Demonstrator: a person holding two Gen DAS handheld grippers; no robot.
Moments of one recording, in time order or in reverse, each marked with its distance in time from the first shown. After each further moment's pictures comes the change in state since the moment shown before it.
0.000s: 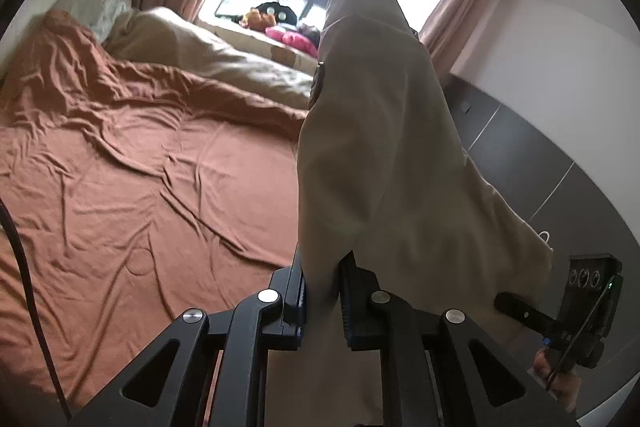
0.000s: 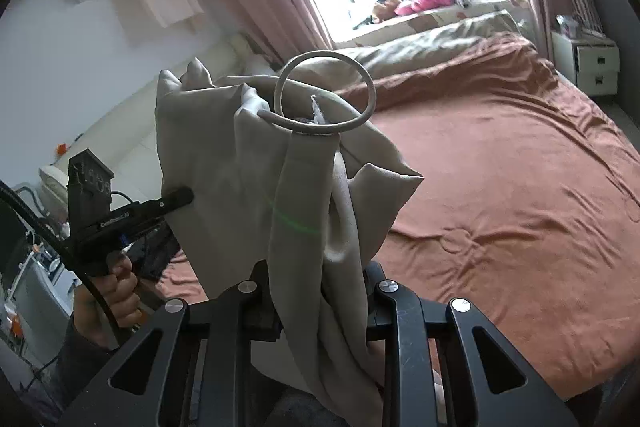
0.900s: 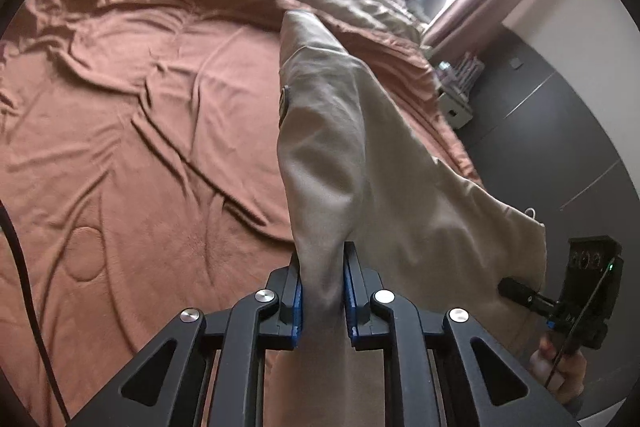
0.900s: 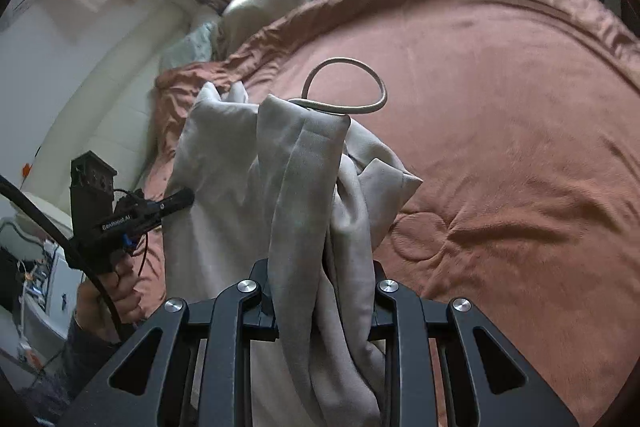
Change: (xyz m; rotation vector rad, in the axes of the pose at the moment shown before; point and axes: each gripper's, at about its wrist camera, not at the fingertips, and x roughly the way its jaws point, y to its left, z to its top) left arm 0.203 0.081 -0.019 -0.103 0.276 0.051; right arm 0.191 -0.122 0.063 0.159 0.250 -0.026
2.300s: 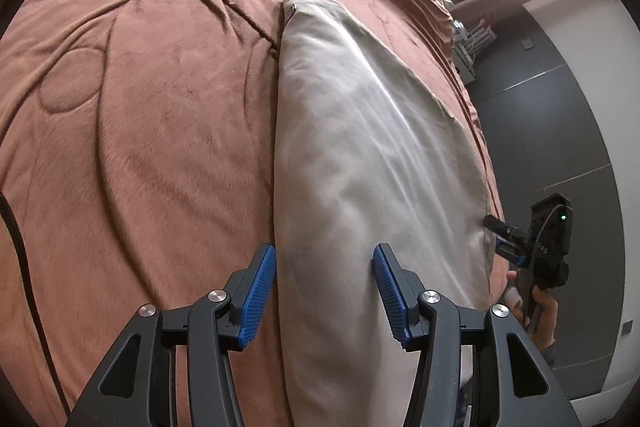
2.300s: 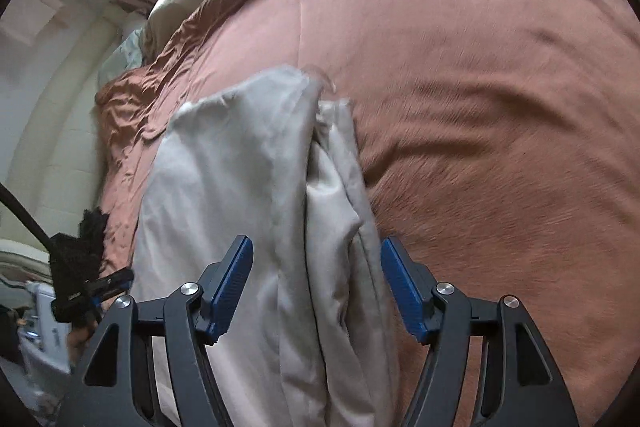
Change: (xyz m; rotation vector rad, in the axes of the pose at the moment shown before) left arm 0.060 0.068 -0.068 -0.149 0.253 -0.102; right arm 0.015 -0.085 -0.020 0.217 0.125 -0.096
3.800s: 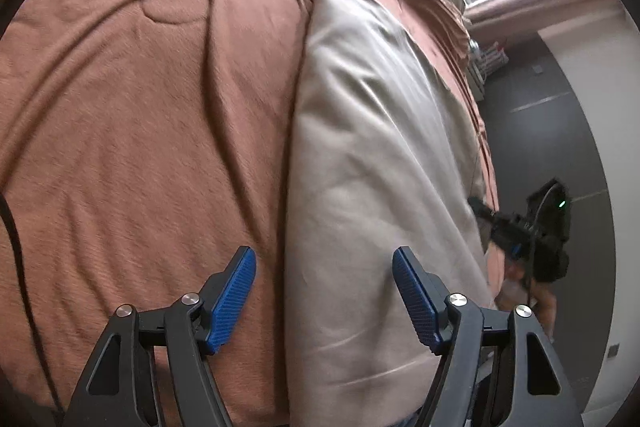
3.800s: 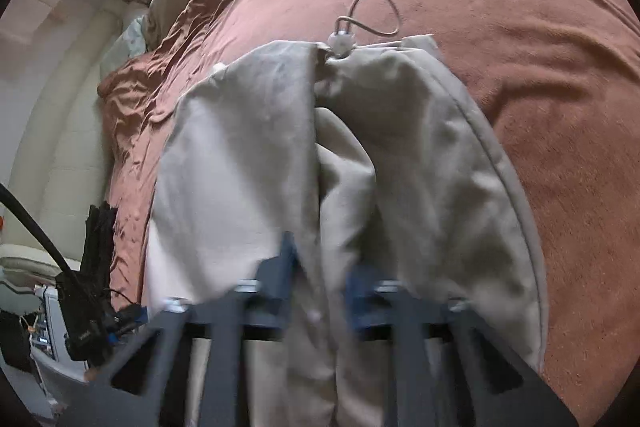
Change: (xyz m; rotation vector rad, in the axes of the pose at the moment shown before) left arm -0.032 0.038 -0.054 -0.100 -0.021 -0.006; right arm 0.038 0.048 -0.008 0.005 0.026 0.000
